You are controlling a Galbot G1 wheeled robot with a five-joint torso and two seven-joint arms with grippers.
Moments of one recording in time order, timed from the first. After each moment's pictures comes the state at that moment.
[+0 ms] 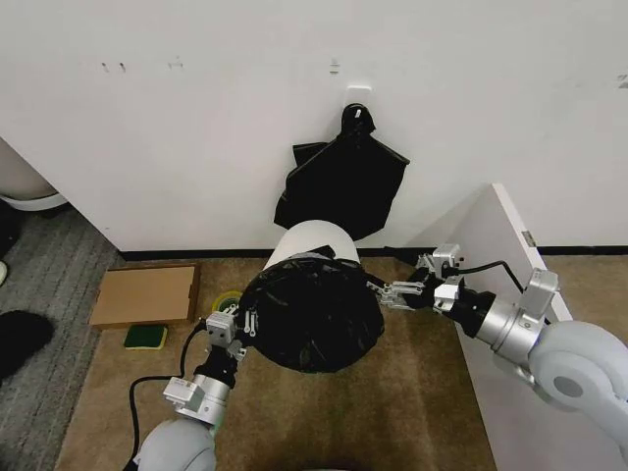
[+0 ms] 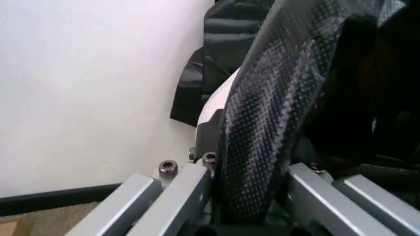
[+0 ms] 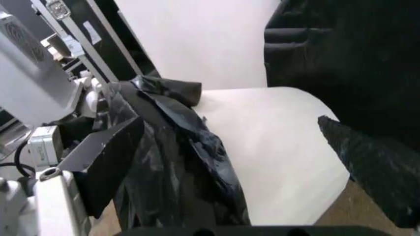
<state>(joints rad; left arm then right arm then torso) 1.33 -0.94 -0.15 -2.12 -0.39 -0.24 -0.29 -1.10 0.54 0.39 2.27 1.18 -0.25 -0.16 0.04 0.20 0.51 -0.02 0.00</state>
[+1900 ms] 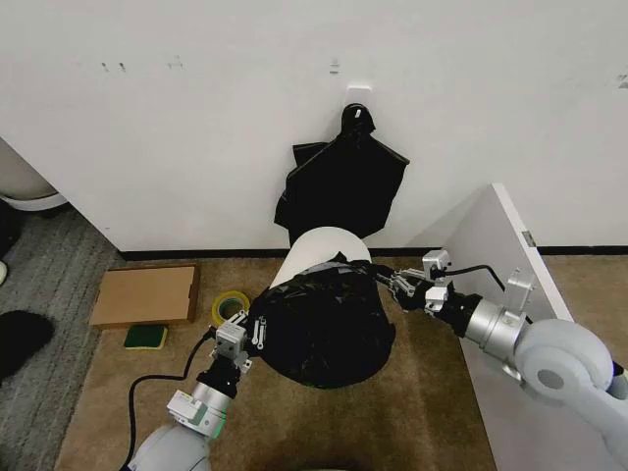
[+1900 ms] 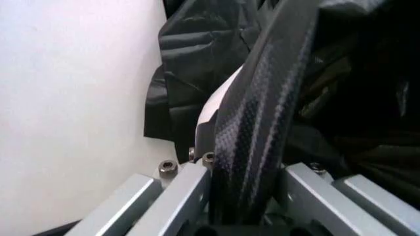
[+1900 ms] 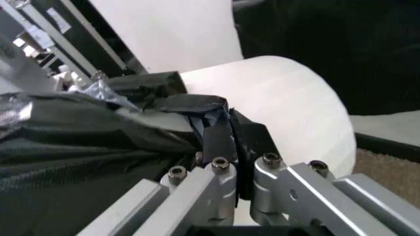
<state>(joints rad) 1.35 -0.90 -0.14 -2.11 -0.25 -0.31 -0.21 -1.00 0.53 0.25 2.18 1.24 -0.27 -0.08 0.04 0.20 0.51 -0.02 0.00</state>
